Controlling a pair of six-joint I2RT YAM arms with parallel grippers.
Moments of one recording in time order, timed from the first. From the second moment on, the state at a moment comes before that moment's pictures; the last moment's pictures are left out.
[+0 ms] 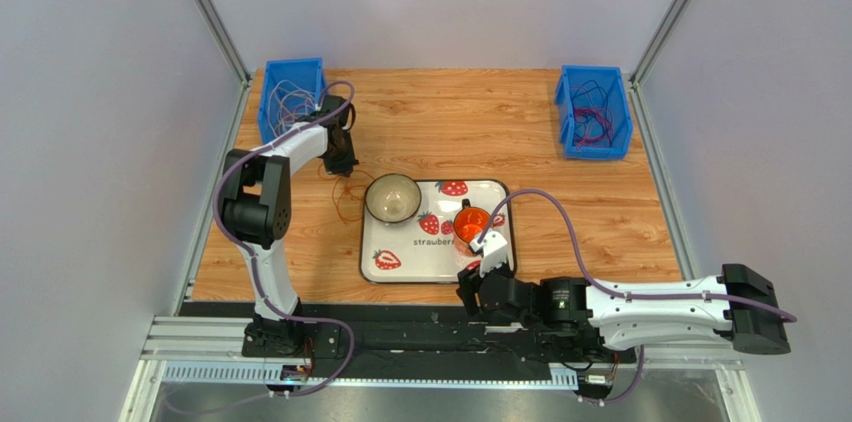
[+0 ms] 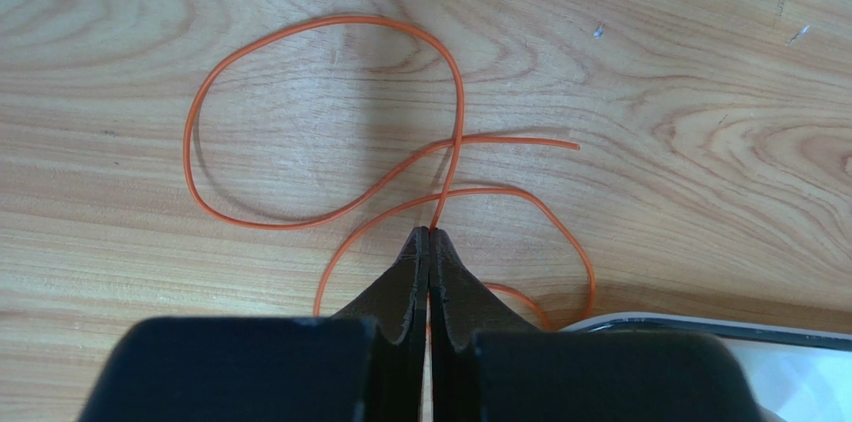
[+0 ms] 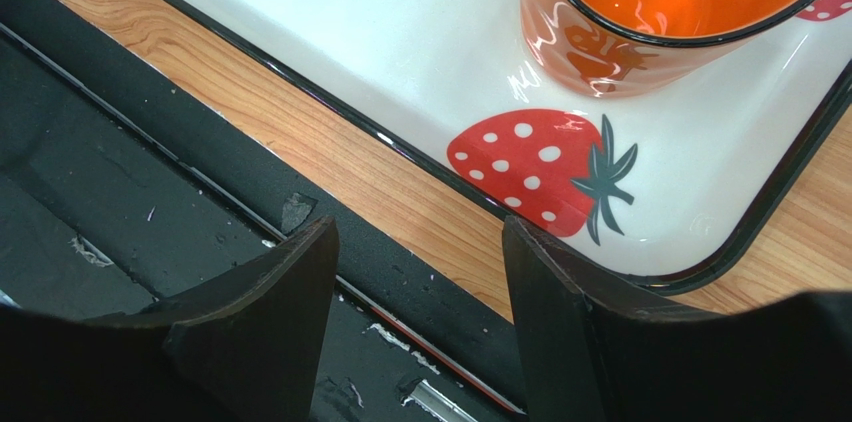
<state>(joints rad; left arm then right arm) -0.20 1.94 1.35 -0.57 -0.09 -0.41 1.45 0.92 0.45 -0.31 0.56 0.70</state>
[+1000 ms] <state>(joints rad) -0.20 1.50 1.52 -0.81 -0.09 -0.35 1.45 0.84 0.51 -0.36 0.60 0.69</state>
